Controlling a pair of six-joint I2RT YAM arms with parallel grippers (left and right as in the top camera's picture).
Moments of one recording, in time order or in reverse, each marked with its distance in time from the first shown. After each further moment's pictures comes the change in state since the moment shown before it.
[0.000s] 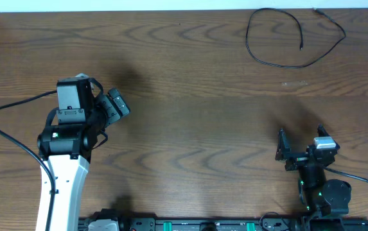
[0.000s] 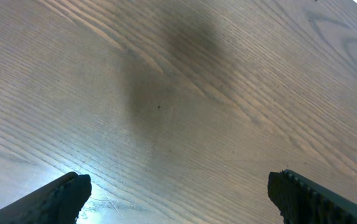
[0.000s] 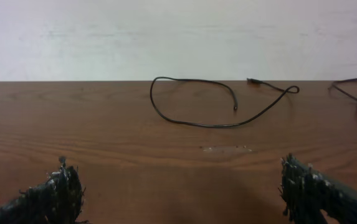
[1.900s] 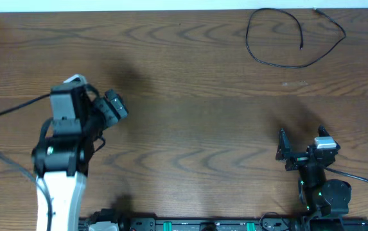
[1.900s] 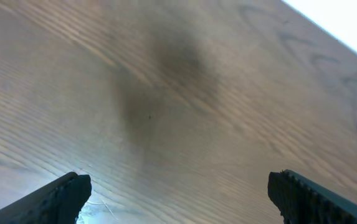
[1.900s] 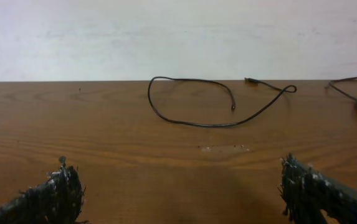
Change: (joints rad) left arm 0.000 -0.131 0.000 -0.016 0.012 0.005; right arm 0.000 0.000 0.000 -0.002 0.007 0.000
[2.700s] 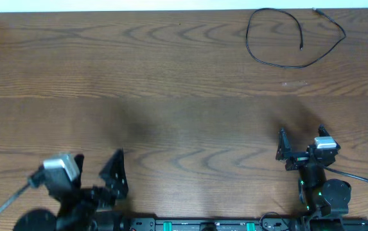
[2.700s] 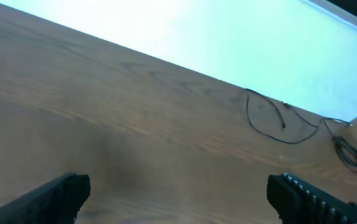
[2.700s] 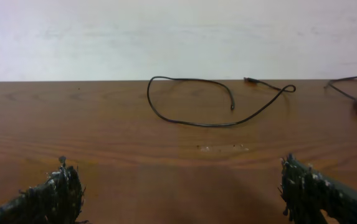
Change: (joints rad) left arm 0.000 -0.687 0.000 -0.215 0.182 0.134; right arm 0.000 0.002 0.000 0.000 0.000 0.000
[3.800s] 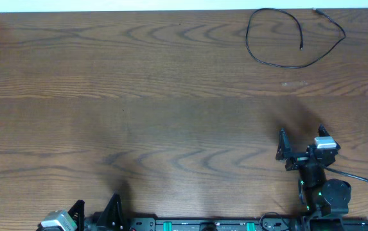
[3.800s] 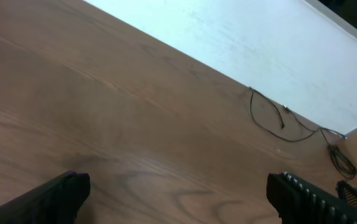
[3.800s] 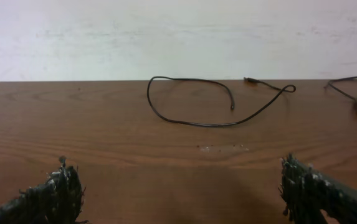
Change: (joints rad) left arm 0.000 -0.311 0.007 -0.282 -0.067 -0.117; right arm 0.000 0.000 0.000 0.000 0.000 0.000
